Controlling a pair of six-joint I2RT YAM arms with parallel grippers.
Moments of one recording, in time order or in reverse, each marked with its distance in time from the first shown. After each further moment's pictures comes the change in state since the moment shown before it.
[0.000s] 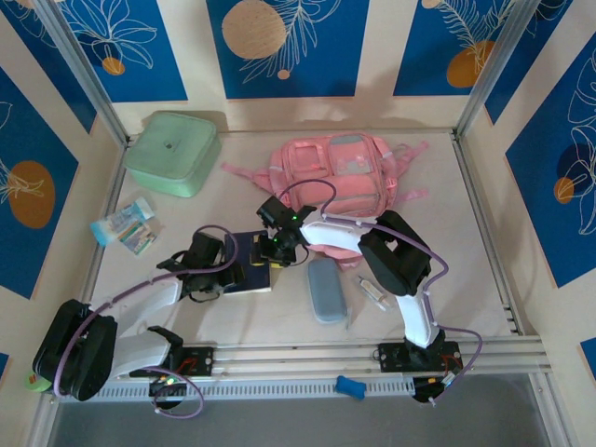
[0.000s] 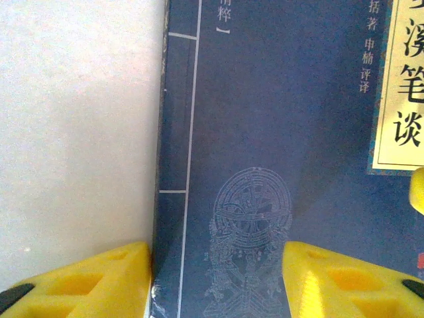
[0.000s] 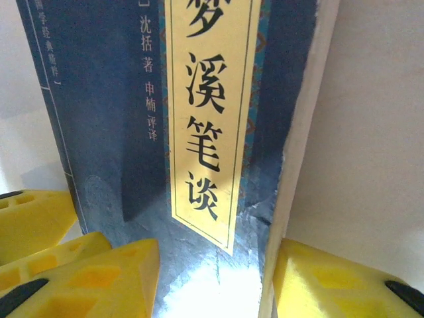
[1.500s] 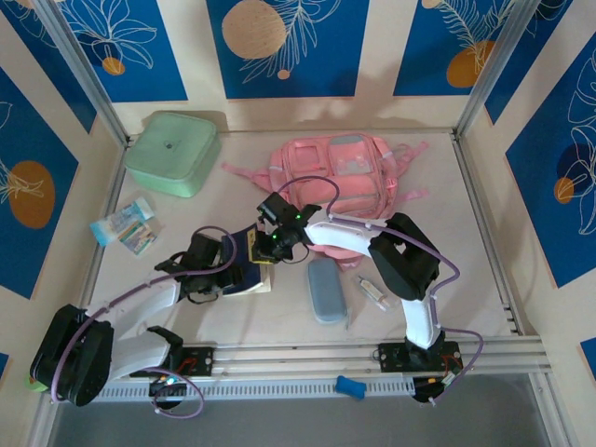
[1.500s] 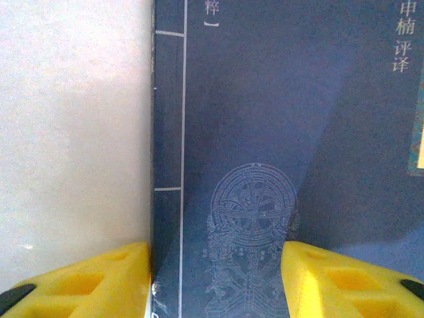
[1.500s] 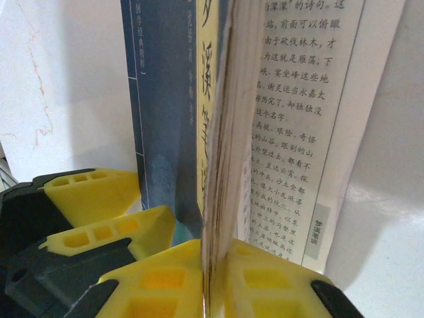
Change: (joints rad) left arm 0.000 -0.032 -0.001 -0.037 0.002 0.002; right arm 0.004 -0.066 -0.021 0.055 -0.059 0.005
